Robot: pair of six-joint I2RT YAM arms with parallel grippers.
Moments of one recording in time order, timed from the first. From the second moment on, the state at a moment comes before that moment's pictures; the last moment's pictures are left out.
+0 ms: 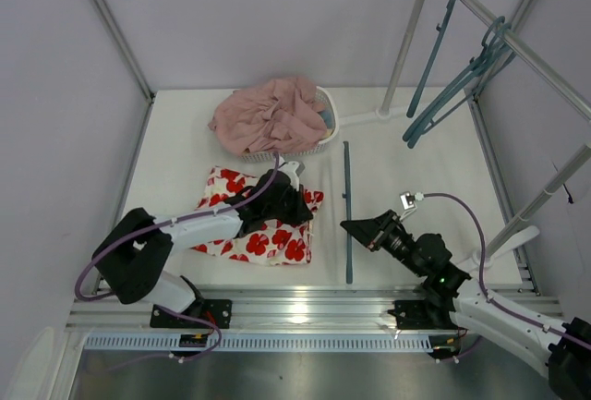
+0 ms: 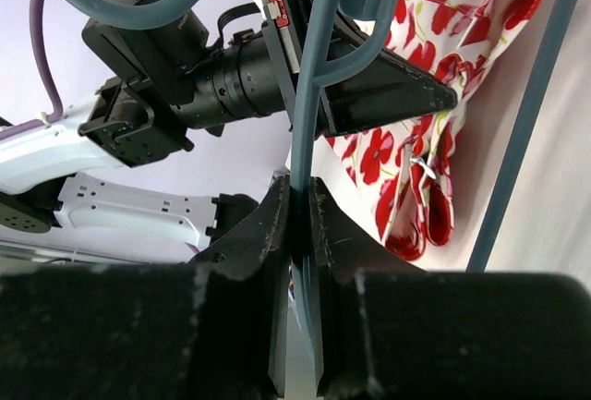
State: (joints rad) left arm -0.78 1.46 0.74 0.02 0.11 -0.57; right arm 0.79 0.56 0.05 0.57 -0.04 1.15
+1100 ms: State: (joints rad) left arm -0.81 1.74 0.77 0.57 0.24 -0.96; right arm 0.83 0.99 0.05 0.83 0.00 1.12
